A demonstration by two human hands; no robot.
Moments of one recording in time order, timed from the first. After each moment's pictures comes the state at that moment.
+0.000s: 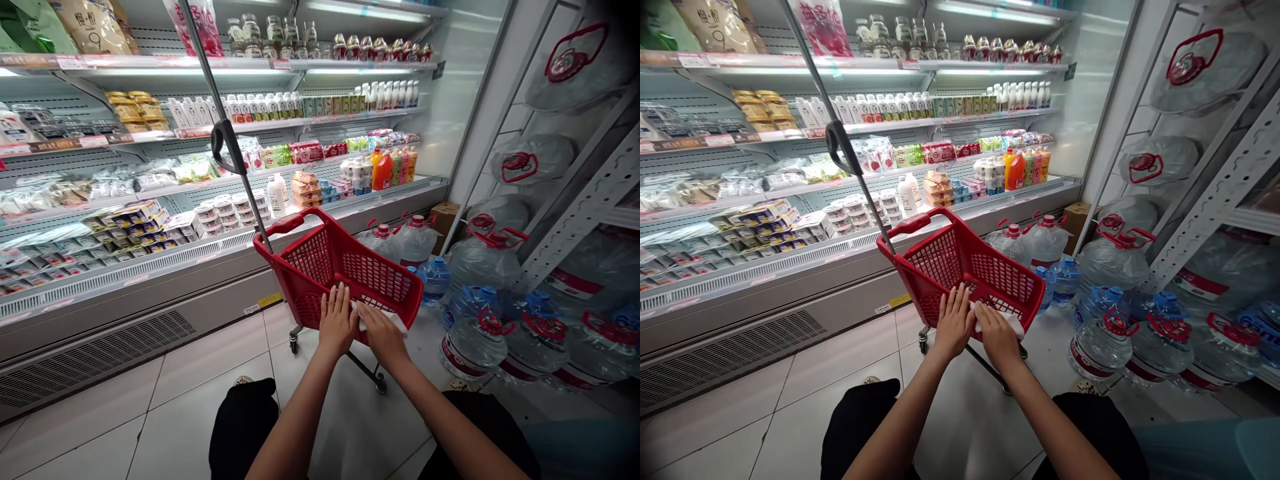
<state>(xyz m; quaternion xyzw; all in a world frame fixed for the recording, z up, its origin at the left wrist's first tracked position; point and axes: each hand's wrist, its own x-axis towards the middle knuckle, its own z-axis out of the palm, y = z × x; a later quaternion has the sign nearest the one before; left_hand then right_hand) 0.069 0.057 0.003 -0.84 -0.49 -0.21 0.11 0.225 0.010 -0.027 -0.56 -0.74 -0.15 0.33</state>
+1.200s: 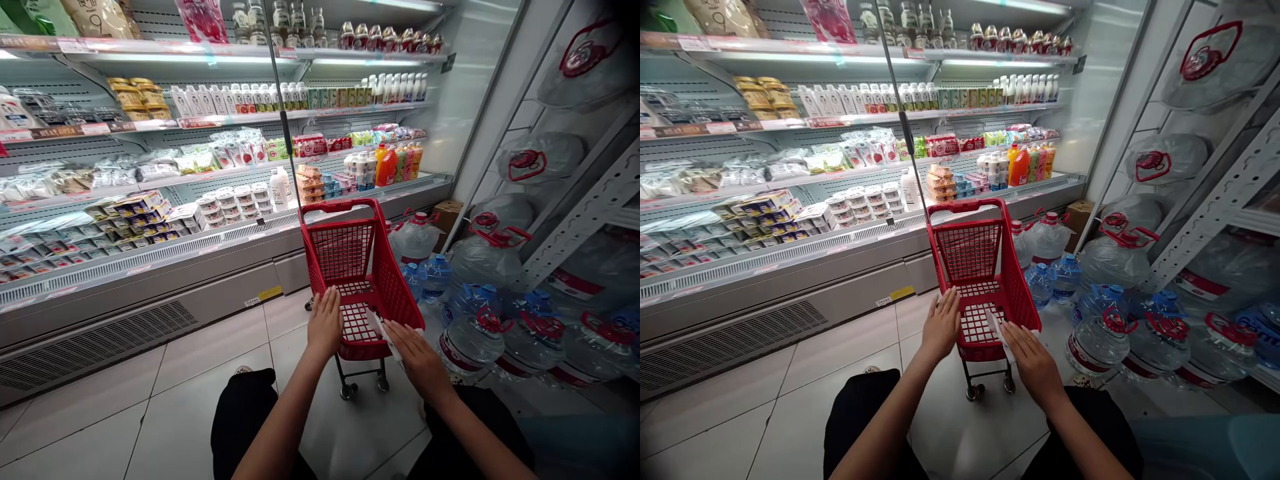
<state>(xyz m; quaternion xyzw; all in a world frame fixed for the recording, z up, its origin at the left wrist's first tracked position) 0.039 0.039 0.009 -0.84 -0.51 -0.15 0.09 0.284 -0.072 -0.046 -0.51 -0.79 -0.18 0.30</state>
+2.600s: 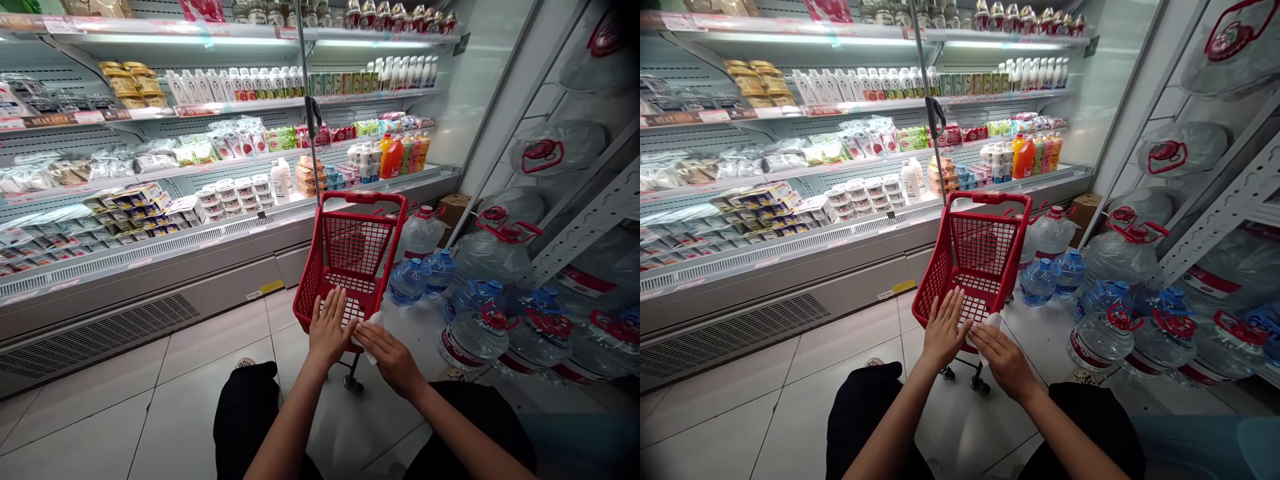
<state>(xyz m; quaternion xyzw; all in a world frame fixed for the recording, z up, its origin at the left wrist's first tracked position) 0.030 0.020 0.001 -0.84 -0.50 -0.19 0.09 0.238 -0.048 -0.038 -0.40 -0.85 -0.09 0.34</state>
